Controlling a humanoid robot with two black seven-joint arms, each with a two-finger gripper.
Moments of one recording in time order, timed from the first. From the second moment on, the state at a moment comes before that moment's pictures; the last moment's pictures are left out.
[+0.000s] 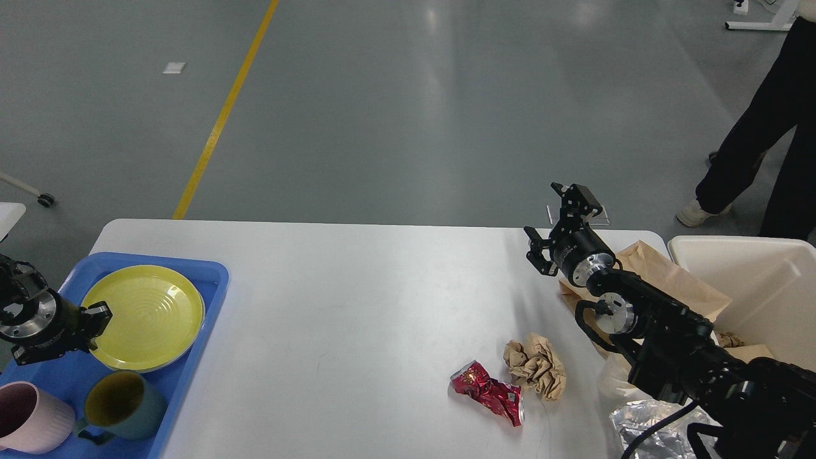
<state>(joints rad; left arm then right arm) -1.20 0.45 1.52 -0.55 -0.46 -0.57 0.01 0.76 -0.07 0.52 0.34 -0.08 0.25 0.33</state>
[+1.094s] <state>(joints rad) -1.24 0.46 1.54 -0.56 -0.46 -0.82 0.01 0.76 -0.07 0.52 0.34 -0.08 0.25 0.33</state>
